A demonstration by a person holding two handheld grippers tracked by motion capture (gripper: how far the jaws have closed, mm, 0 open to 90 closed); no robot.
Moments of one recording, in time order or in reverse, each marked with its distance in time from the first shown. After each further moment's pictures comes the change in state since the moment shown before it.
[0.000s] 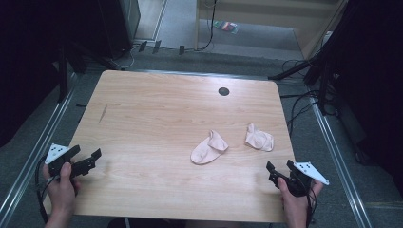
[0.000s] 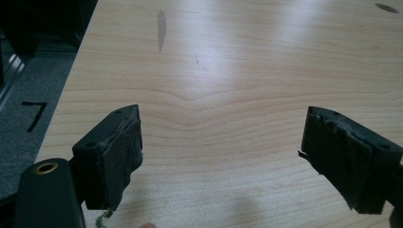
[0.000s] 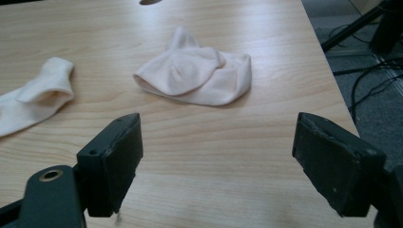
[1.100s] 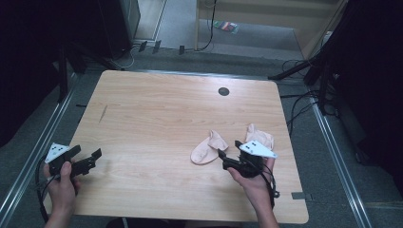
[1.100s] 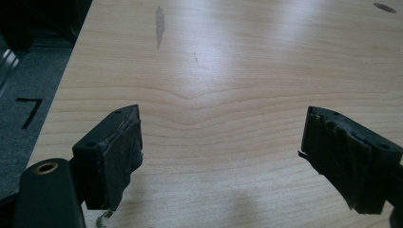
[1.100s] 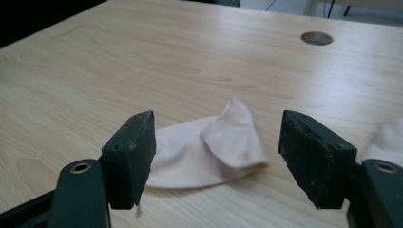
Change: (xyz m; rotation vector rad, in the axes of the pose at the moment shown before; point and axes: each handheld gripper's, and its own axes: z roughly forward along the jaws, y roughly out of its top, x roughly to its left) left arm 0.001 0.001 0.001 0.012 -0.012 -0.015; right arm 0.142 0.047 0.037 0.041 0.312 -0.253
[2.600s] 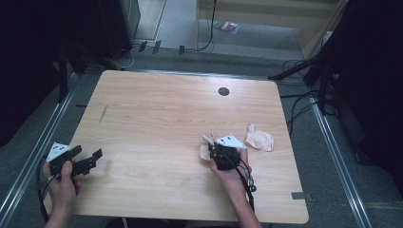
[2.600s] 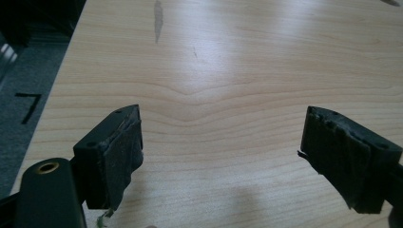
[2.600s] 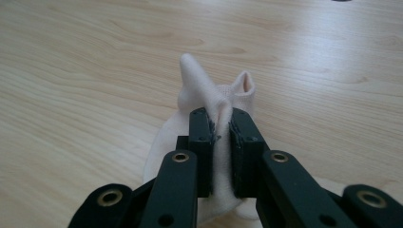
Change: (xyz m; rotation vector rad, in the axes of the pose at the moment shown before) left arm -0.002 0.001 0.002 0.020 0.011 0.016; right arm 0.036 0.002 0.049 0.126 -0.105 0.060
